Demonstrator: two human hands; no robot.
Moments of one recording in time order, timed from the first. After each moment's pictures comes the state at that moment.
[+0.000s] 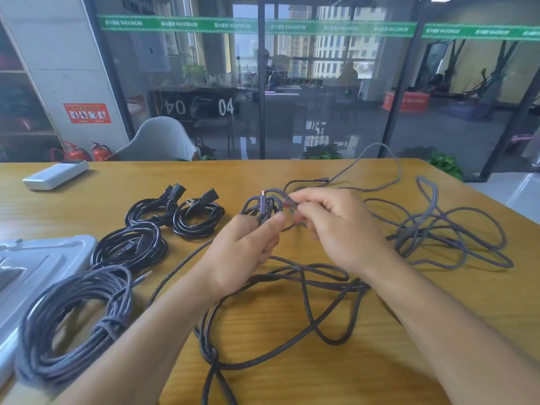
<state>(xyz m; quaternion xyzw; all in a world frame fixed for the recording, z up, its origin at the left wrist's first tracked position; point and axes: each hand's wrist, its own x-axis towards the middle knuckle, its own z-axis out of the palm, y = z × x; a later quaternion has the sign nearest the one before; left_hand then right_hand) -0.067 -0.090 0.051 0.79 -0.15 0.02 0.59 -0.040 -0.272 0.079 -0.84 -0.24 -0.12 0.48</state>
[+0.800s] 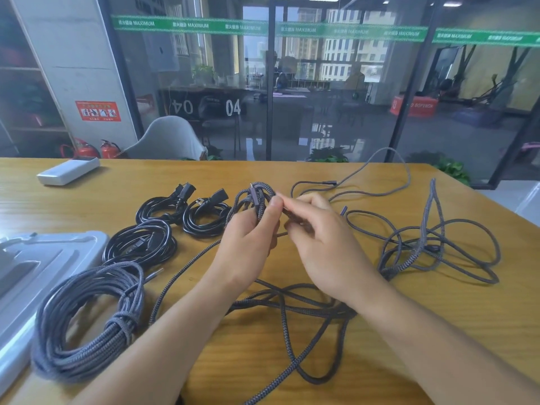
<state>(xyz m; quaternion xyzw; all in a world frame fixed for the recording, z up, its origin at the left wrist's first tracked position) -0.062 -0.097 0.046 0.75 -0.06 0.14 0.64 -0.057 -0.242 0.063 -0.84 -0.25 -0.12 0.47</state>
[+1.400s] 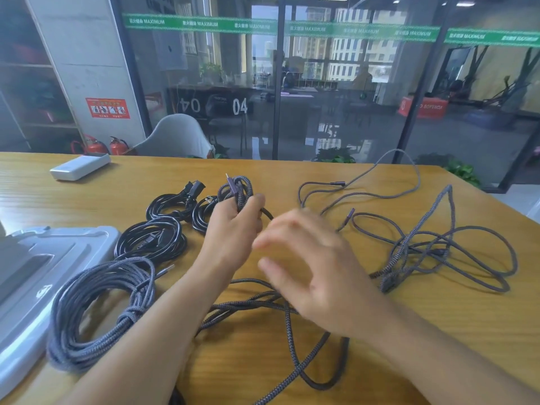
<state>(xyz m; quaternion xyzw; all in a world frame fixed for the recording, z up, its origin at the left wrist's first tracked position) -0.055 -0.073 0.054 0.73 0.05 0.19 0.66 -0.077 -0.240 0.051 -0.78 -0.47 -0.23 0.34</state>
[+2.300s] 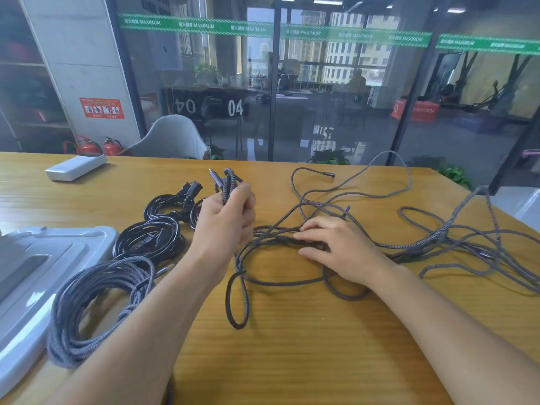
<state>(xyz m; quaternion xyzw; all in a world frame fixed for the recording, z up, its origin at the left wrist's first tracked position) -0.064 -0.064 0.064 0.66 0.00 0.16 0.73 0.022 -0.288 0.015 -0.91 -0.36 -0.11 0.17</state>
